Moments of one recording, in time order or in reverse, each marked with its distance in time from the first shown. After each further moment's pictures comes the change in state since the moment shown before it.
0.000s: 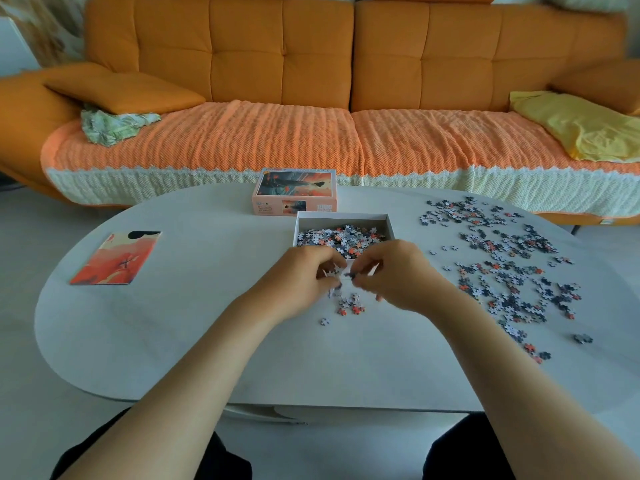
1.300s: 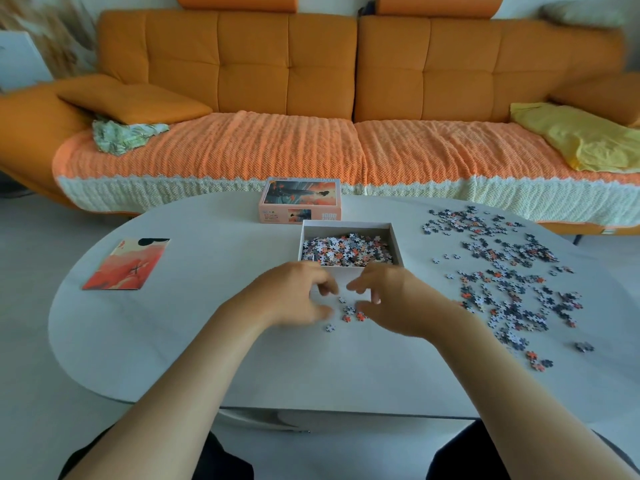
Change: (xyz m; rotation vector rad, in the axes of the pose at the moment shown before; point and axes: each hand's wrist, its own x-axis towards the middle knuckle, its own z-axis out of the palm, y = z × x) left_hand -0.008 -0.014 -0.015 0.245 -0.161 0.079; right_hand -0.006 0.013 0.015 -0.334 -0.074 -0.276
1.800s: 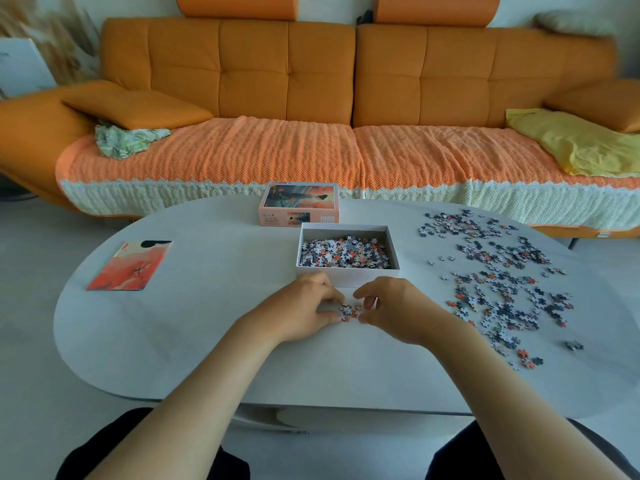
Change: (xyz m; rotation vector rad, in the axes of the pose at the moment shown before) left_hand 0.000 0.007 0.028 -0.056 -0.034 0.000; right_hand -0.011 0.000 0.005 0.112 -0.092 0.225
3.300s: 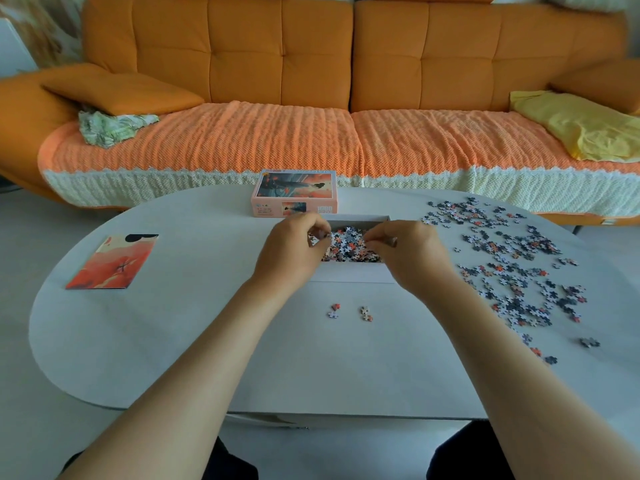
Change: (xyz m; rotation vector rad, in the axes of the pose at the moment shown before) left_hand 0.043 -0.005 -0.027 -0.148 0.584 -0.078; right_hand 0.039 0.002 -0.032 0.154 0.461 0.076
